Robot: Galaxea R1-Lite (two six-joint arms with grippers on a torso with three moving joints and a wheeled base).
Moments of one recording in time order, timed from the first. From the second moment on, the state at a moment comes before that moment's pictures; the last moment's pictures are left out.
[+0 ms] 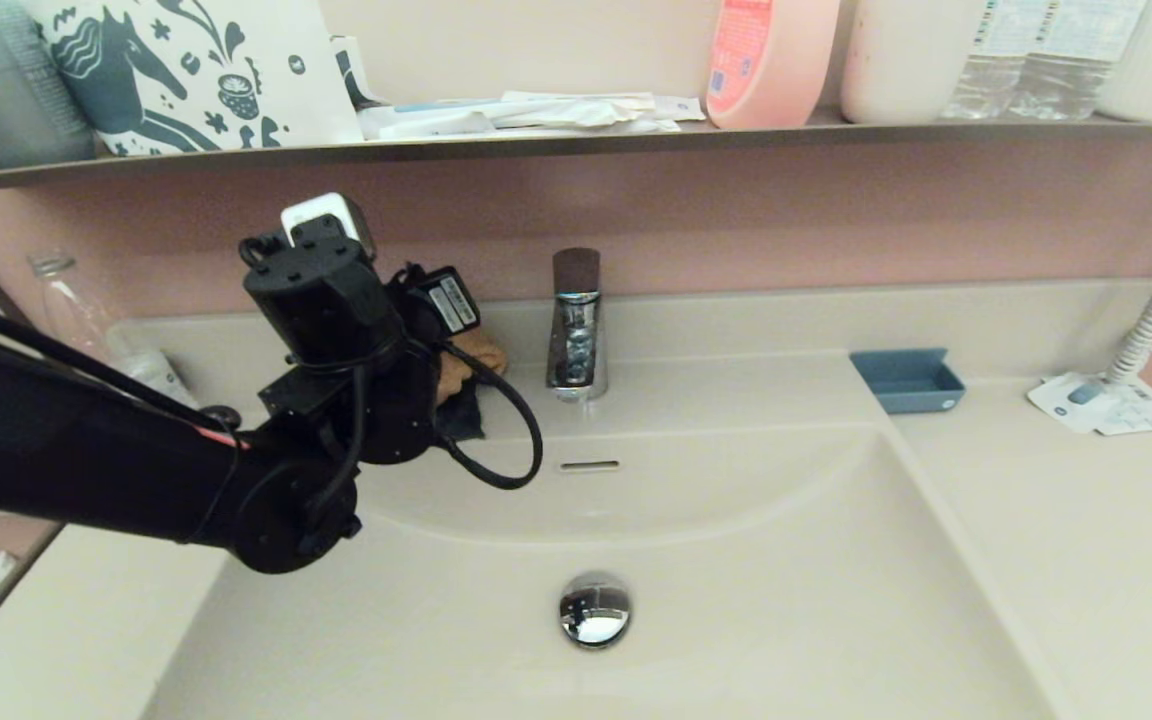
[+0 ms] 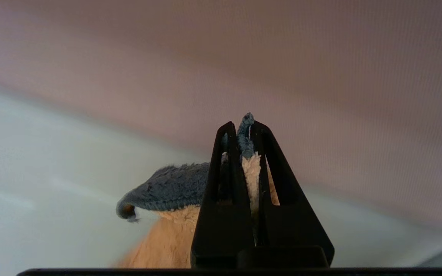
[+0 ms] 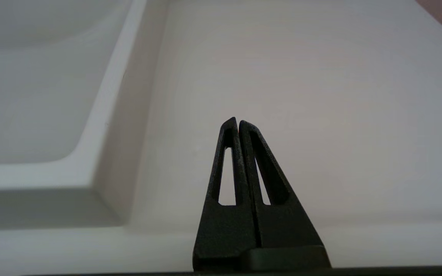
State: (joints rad) left arm -0.53 1.87 -0.94 -1.16 0.74 -0.10; right arm 0.00 0.00 -0.02 0.05 0.00 -0.02
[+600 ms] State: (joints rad) left arm -0.64 1.91 -0.80 -1.19 0.80 -0.11; right arm 0.00 0.00 -0.02 0.05 0.00 -0.02
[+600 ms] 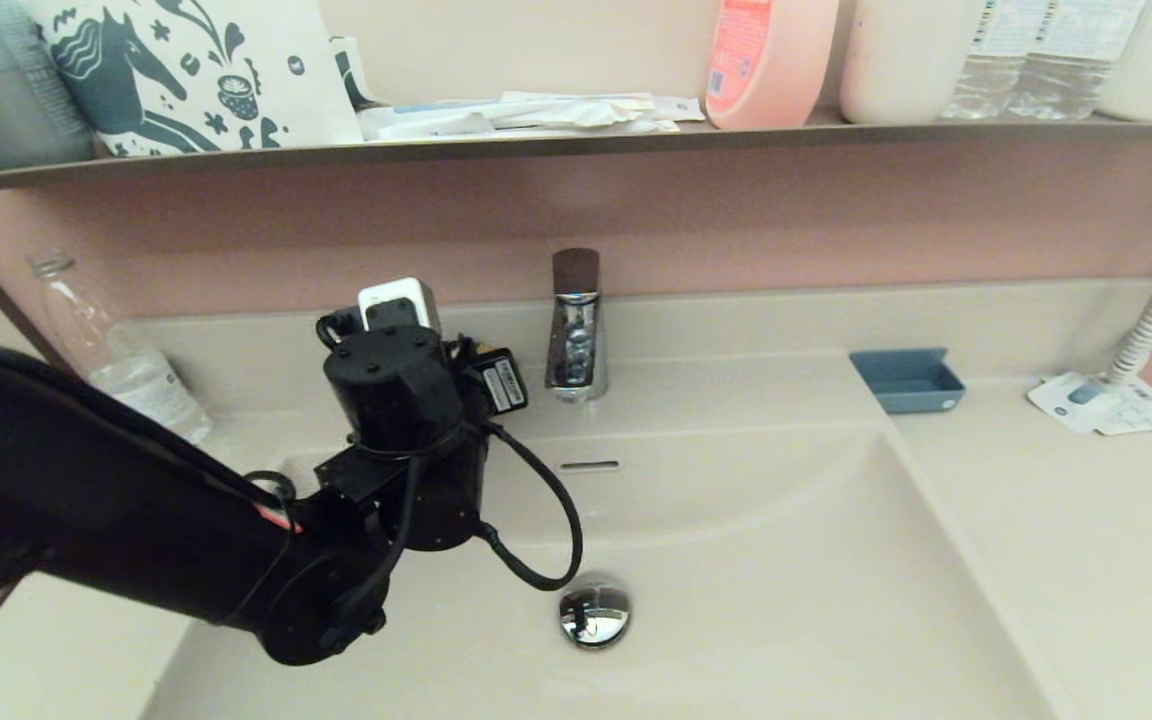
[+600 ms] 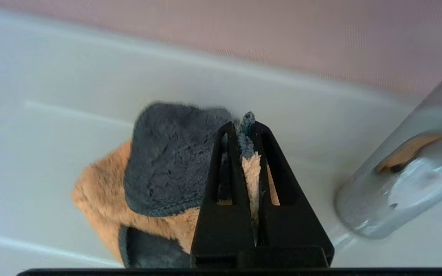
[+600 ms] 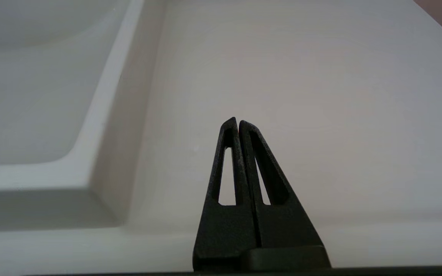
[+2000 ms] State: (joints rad) left arm -0.77 2.16 -0.95 -1.12 0.78 -0.25; right arm 0.00 0.00 -0.02 0.05 0.00 -0.02
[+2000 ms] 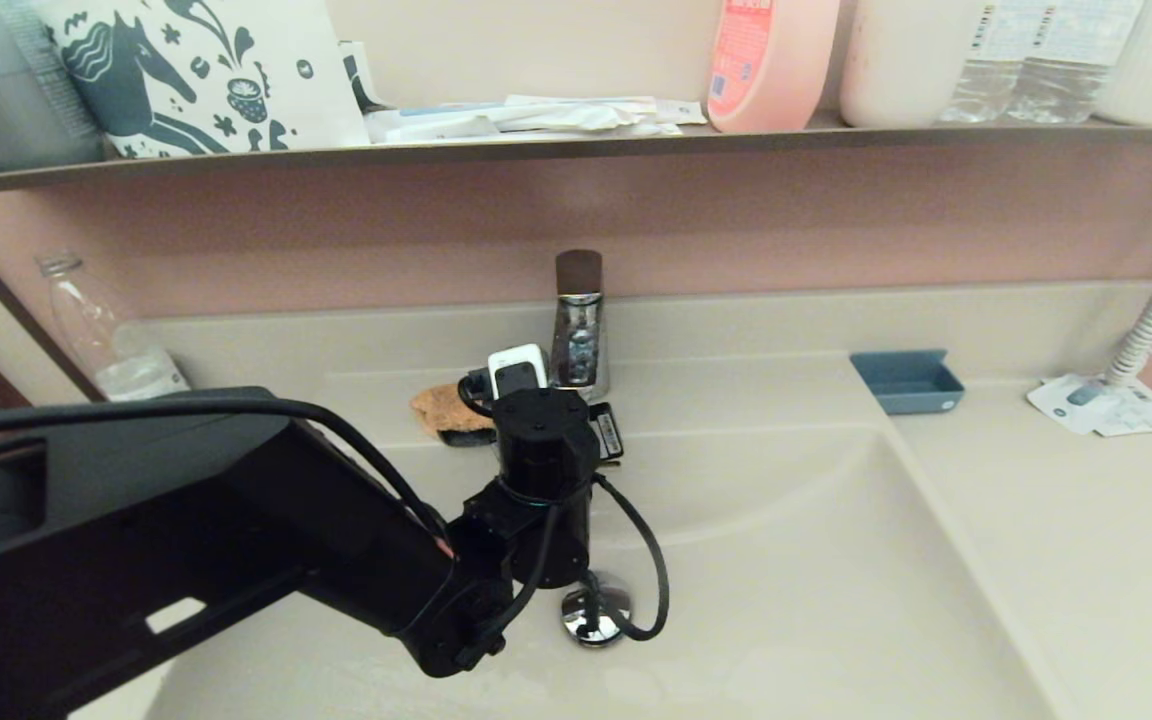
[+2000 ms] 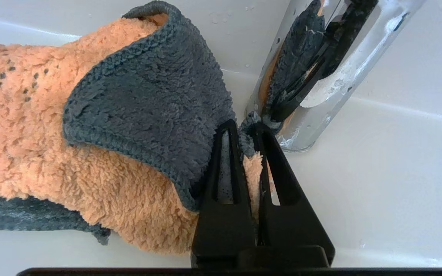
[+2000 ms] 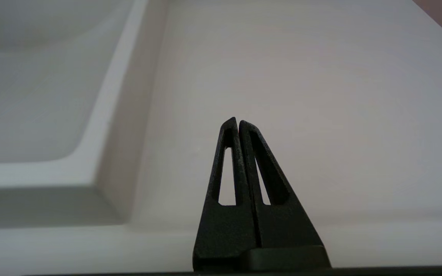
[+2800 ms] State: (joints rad) left arm -0.68 2.10 -0.83 -1.11 0.72 -0.27; right arm 0.00 0.00 -0.02 0.05 0.00 -0.02
